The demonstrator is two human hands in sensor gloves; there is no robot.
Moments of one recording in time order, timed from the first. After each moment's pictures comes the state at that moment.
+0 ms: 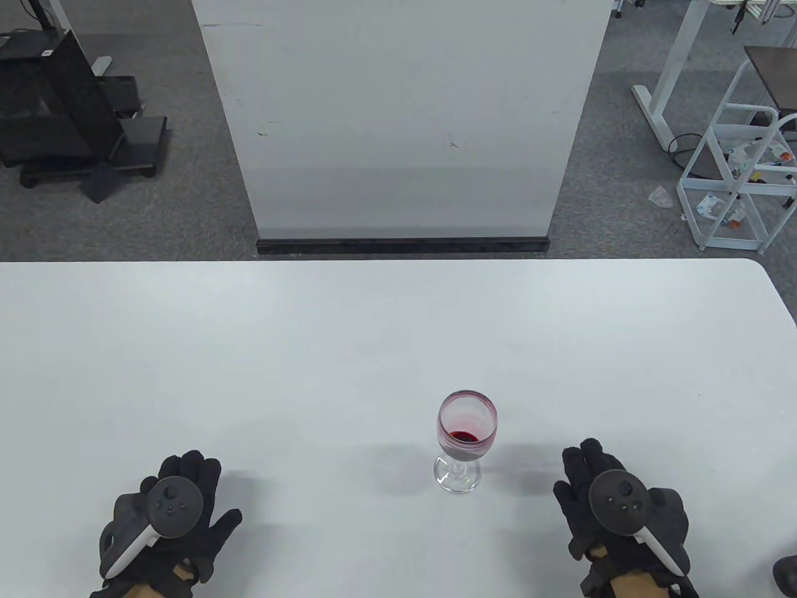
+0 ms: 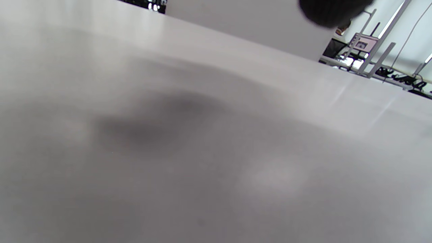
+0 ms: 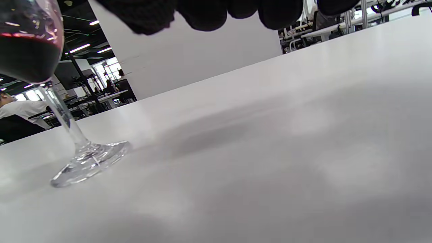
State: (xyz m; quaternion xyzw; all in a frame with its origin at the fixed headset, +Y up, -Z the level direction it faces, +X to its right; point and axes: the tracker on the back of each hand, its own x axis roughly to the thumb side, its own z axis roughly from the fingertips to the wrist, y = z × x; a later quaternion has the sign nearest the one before) left_hand -0.355 -0.738 -0.251 -0.16 -0.01 0.12 0.98; right_hand 0.227 -0.727 -0.223 -0.02 -0.01 0.98 0.18
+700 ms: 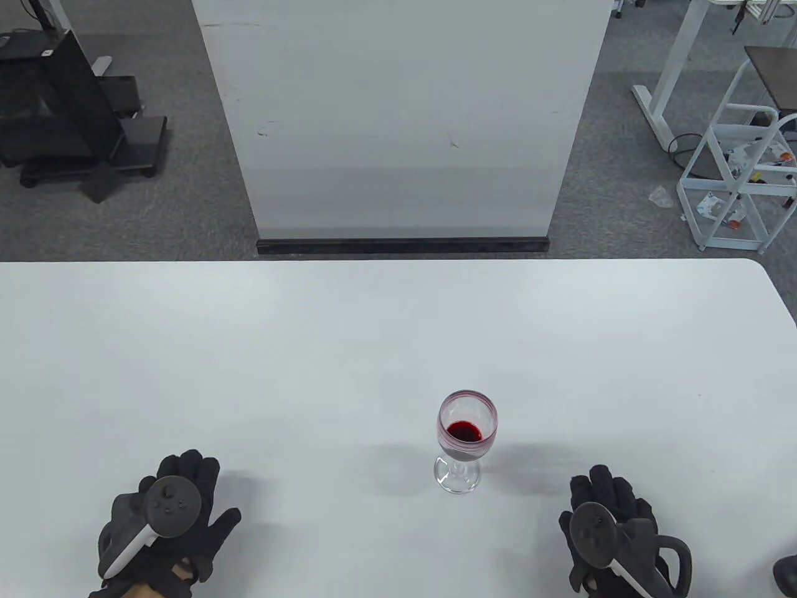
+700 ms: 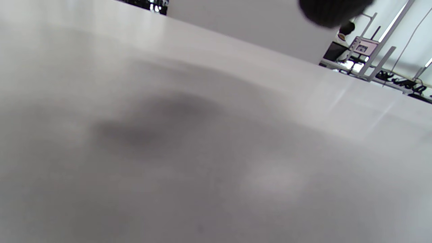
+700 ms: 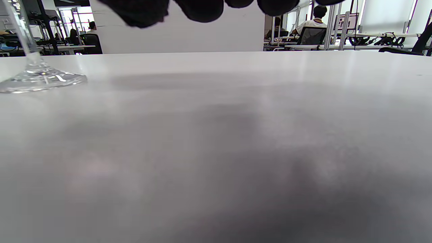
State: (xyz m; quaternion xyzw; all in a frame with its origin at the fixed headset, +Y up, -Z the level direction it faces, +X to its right) left_hand -0.357 -0.736 -0.251 -0.16 0.00 0.12 0.98; right_hand 0.213 -0.745 -0.198 -0.07 0.03 1.00 0.05
